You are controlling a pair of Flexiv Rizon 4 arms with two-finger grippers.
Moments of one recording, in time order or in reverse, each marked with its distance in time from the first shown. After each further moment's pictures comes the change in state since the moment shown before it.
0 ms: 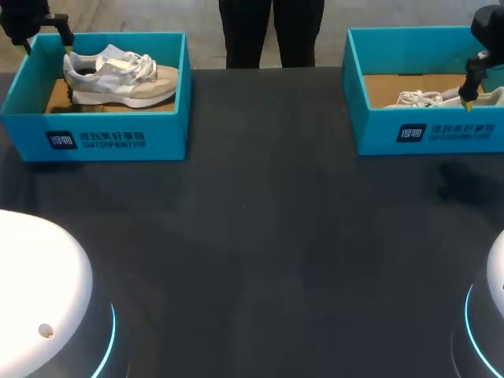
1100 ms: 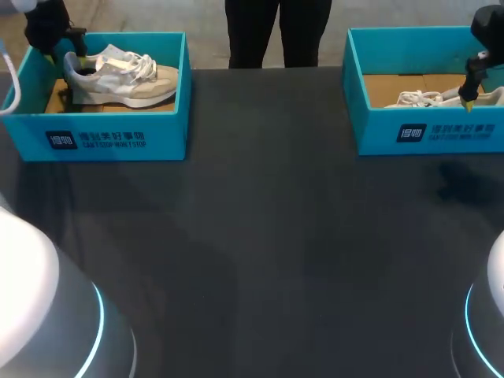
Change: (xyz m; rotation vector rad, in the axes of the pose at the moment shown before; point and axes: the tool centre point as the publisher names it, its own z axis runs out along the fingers) left arm -0.012 0.051 0.082 0.044 -0.025 0.063; right arm 0.000 0.000 0.000 0.000 0.000 0.000
